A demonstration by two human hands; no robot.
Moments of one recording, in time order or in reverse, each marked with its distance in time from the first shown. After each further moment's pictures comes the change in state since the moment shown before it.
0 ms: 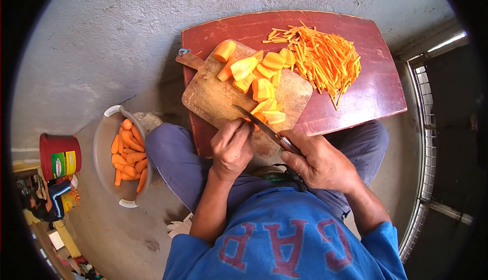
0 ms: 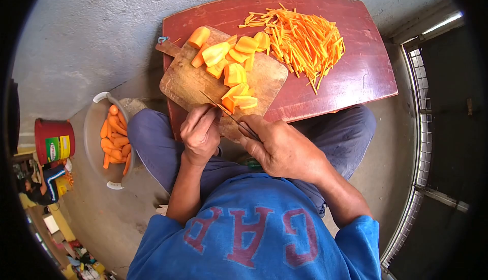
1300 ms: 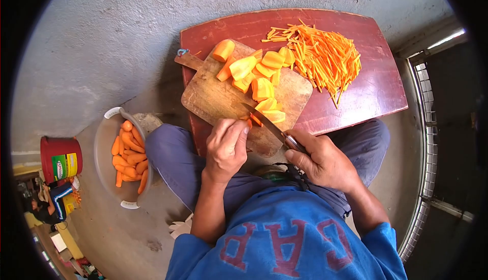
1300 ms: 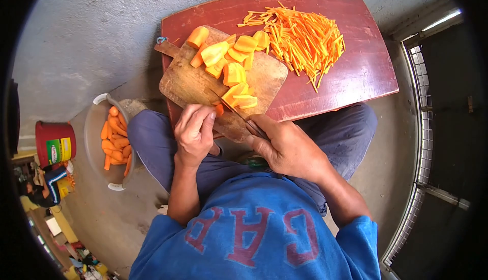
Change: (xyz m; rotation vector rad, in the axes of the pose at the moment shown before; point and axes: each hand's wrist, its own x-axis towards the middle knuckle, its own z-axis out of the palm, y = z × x) left_hand 0.007 -0.003 -0.017 -0.008 -0.104 -0.055; right_hand -0.005 0.022 0.007 0.038 0.092 -0.024
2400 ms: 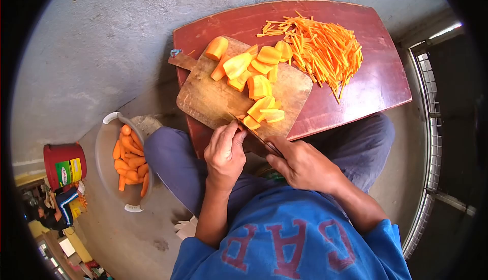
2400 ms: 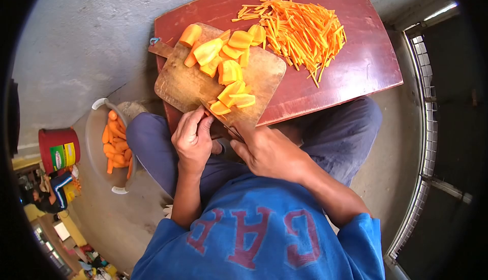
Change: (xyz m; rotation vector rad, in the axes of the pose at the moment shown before) left_hand -0.018 0.006 0.009 0.070 0.035 -0.139; right_hand 0.016 0.014 0.034 -0.001 -0.095 0.030
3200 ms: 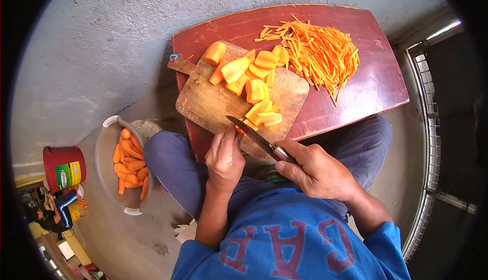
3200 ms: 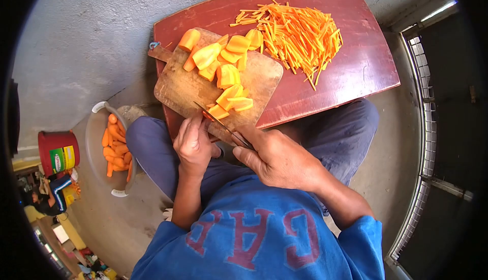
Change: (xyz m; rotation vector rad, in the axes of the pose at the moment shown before) left_hand -0.004 0.001 0.002 0.094 0.023 0.073; right_hand -0.019 -0.030 -0.033 0.099 -0.039 0.034
